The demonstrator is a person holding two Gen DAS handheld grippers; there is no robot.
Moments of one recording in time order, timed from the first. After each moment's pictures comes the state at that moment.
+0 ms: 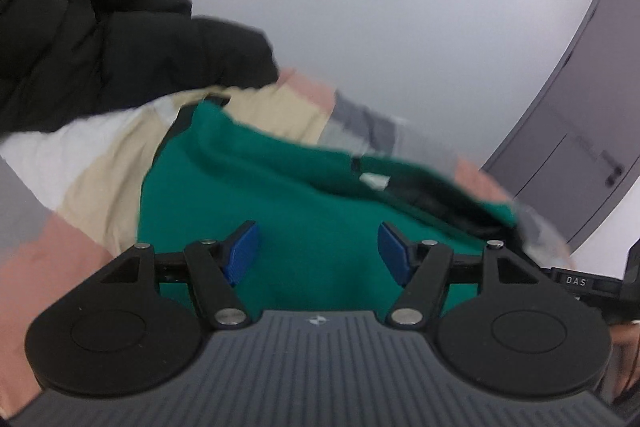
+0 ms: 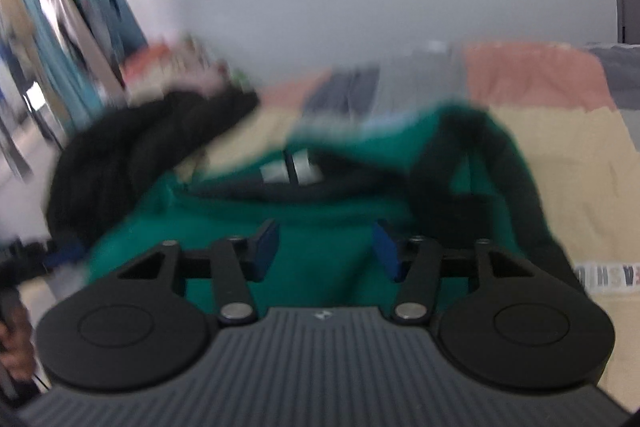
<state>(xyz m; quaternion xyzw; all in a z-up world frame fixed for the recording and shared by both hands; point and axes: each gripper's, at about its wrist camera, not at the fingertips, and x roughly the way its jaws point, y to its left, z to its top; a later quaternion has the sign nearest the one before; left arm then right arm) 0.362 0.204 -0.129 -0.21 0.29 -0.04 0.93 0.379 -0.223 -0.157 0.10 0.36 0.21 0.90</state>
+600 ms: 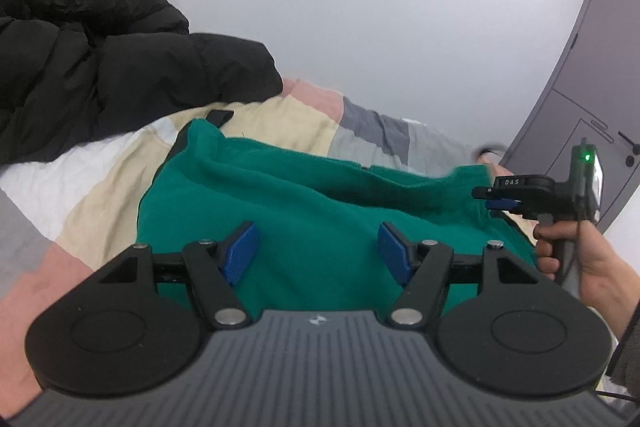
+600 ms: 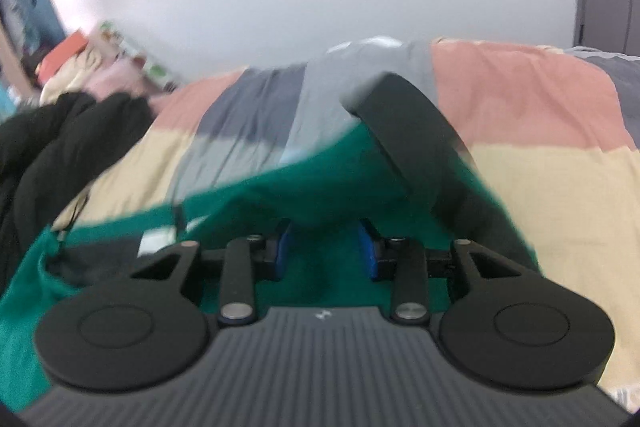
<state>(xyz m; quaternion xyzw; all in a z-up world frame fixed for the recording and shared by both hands) 0.373 0.192 -0.136 -0.18 0.27 -0.02 0.95 0.529 -0.207 -0.186 0.11 0.35 0.11 0.93</state>
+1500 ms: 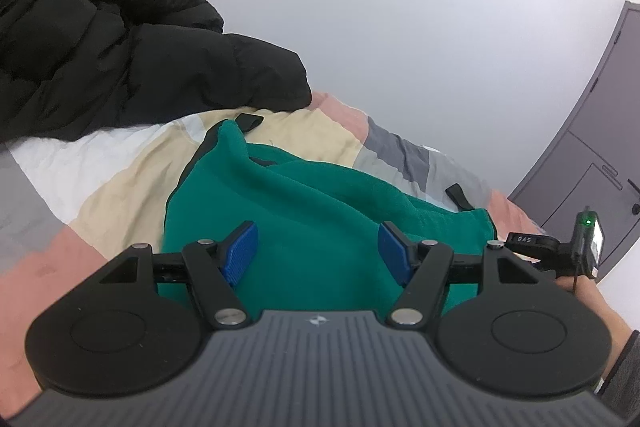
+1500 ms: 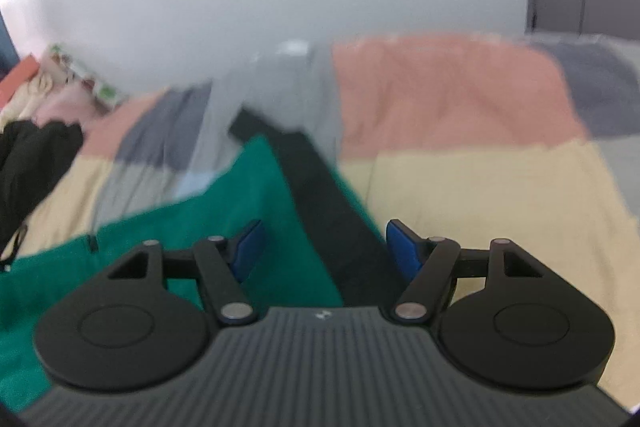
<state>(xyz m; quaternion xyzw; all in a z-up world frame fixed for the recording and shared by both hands) 0.372 0.213 -0.144 -0.23 0.25 0.01 0.94 0.552 -0.257 -0.218 0.11 0.39 0.05 0.91</state>
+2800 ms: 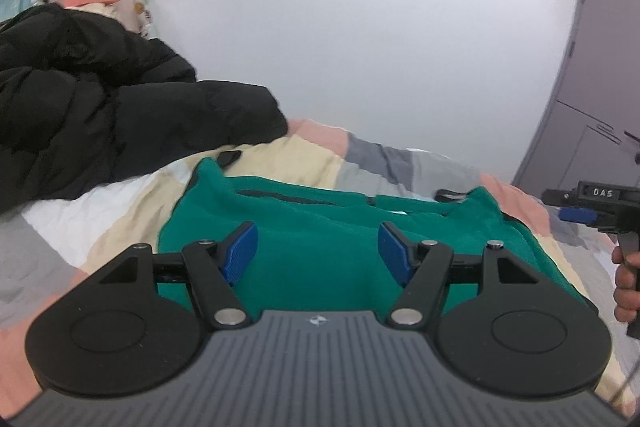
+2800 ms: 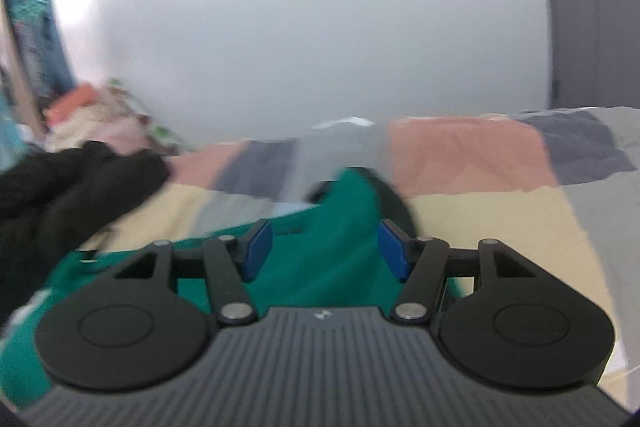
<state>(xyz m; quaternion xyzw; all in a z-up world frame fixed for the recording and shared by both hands) 0.341 0.166 -0.123 -0.13 0.21 0.01 0.97 0.416 -0.243 -0.128 0.11 0.25 0.14 0.95</state>
